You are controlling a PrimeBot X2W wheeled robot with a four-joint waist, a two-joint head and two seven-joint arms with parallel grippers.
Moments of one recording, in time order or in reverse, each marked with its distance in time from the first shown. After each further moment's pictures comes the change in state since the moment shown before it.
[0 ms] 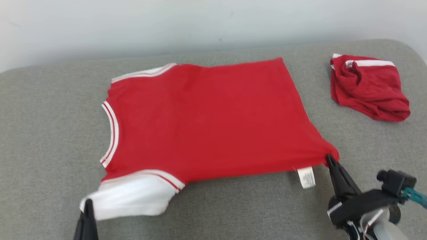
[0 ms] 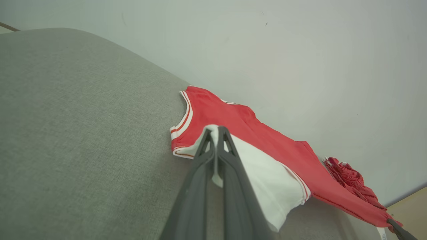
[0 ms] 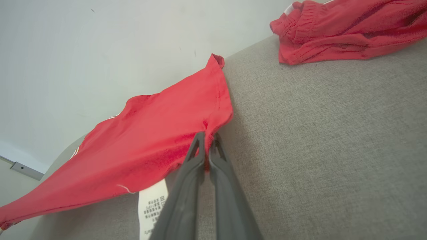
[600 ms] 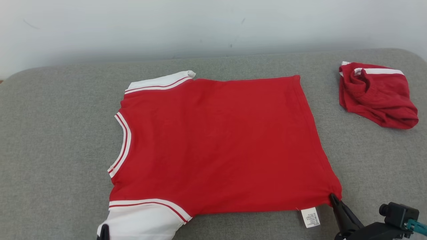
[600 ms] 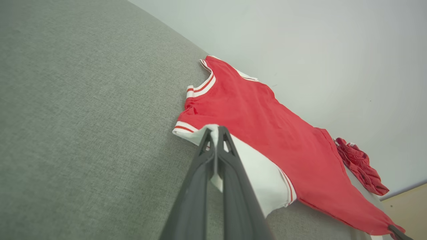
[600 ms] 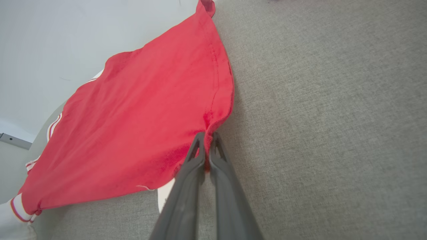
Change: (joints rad) left arm 0.112 -0.085 -0.003 0.091 0.028 -0.075 0.000; right arm 0.292 0.106 -0.211 -0.229 -0.160 0.000 0.255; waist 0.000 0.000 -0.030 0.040
